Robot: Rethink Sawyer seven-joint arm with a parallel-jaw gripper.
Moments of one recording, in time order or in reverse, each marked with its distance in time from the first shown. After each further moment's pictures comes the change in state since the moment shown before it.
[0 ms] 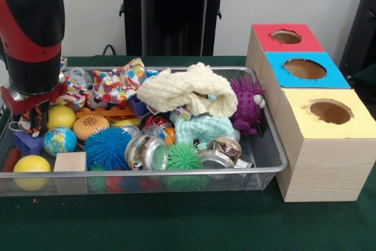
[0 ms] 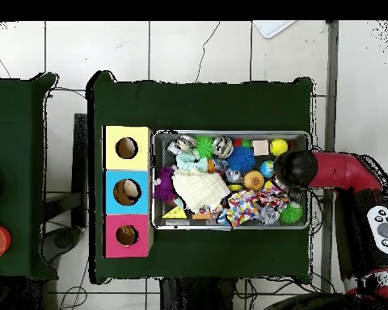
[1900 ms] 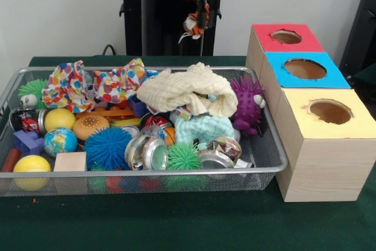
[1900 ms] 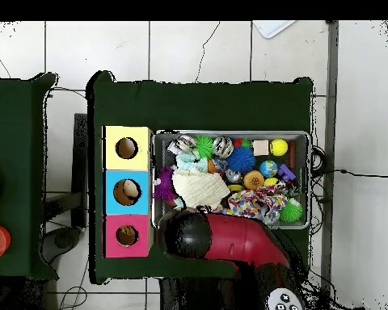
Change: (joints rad) arm 0.443 -0.522 -0.245 0.739 0.612 -0.309 0.360
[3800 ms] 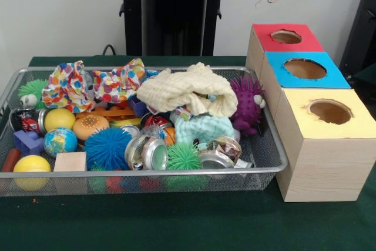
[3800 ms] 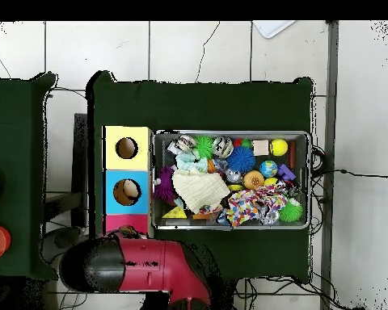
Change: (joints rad) arm 0.363 -0.108 -0.131 0.031 0.214 0.095 0.378
